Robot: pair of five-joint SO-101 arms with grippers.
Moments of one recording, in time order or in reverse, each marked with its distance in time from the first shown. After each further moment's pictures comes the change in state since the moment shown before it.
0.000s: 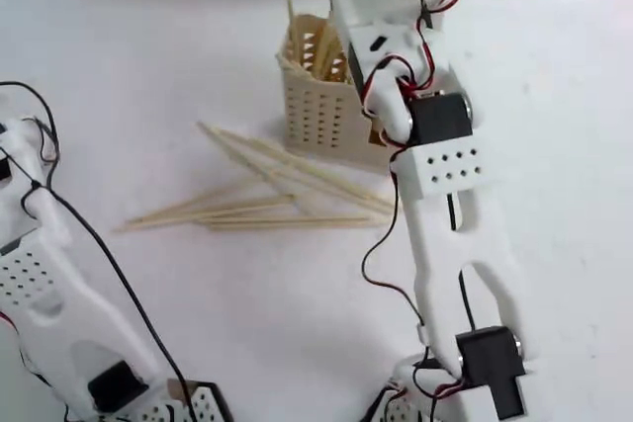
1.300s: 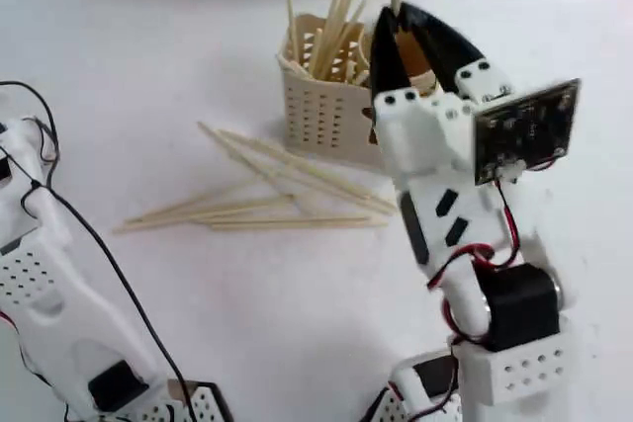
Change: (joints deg) left arm 0.0 -0.3 0.0 0.1 0.0; right arm -1.8 -41.0 20.2 10.2 1.2
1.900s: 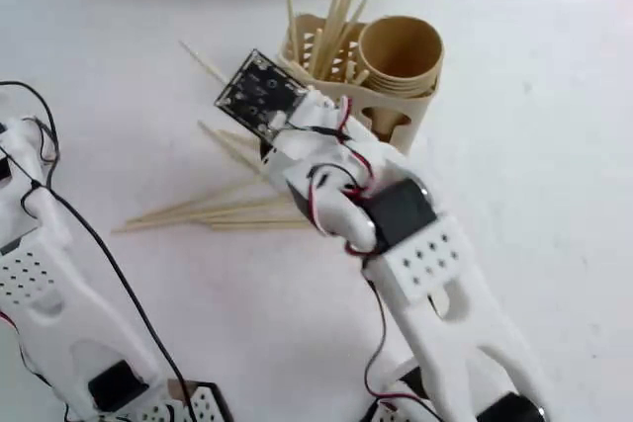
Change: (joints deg) left arm 0.0 0.0 0.0 0.0 0.0; right arm -16.4 19.7 0.0 21.2 21.5
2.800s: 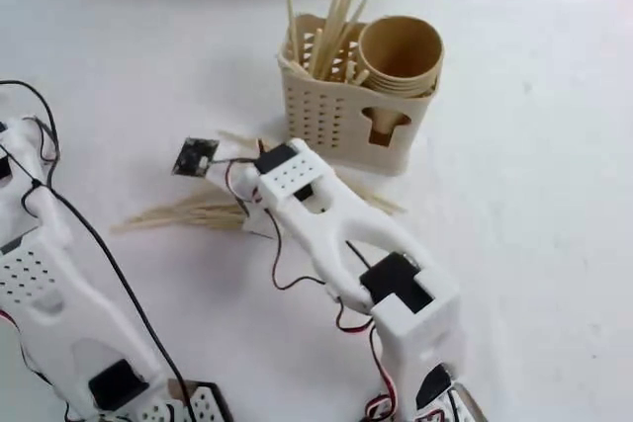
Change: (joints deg) left arm 0.0 -0.7 0.0 0.6 0.0; right arm -3.9 54.6 -9.0 4.5 8.6
